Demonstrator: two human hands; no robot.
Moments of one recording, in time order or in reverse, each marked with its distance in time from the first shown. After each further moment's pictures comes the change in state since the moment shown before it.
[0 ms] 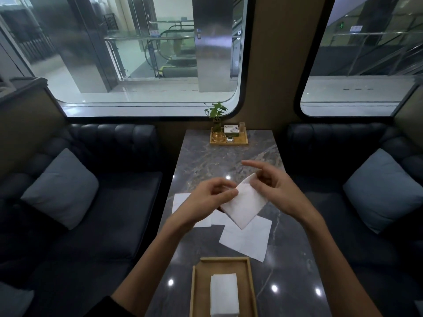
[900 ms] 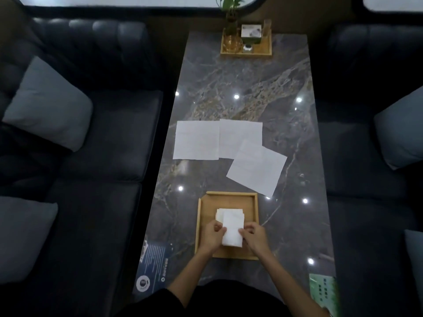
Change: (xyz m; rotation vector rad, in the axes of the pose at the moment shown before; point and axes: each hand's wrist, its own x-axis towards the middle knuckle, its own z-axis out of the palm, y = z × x) left_hand -0.042 -0.324 0.123 -0.030 0.169 -0.804; right_hand -0.151 0.285 0.204 0.027 0.045 1.089
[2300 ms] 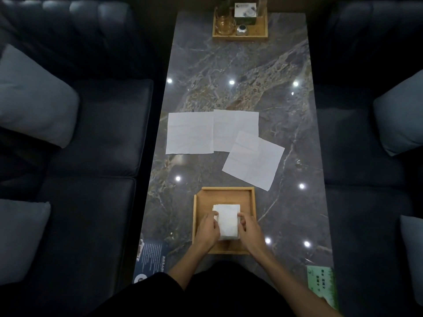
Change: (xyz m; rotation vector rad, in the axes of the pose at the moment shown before) left_hand 0.032 -0.019 0.005 0.393 0.044 0.221; right_hand 0.013 0.016 0.007 -0.337 0.031 -0.272
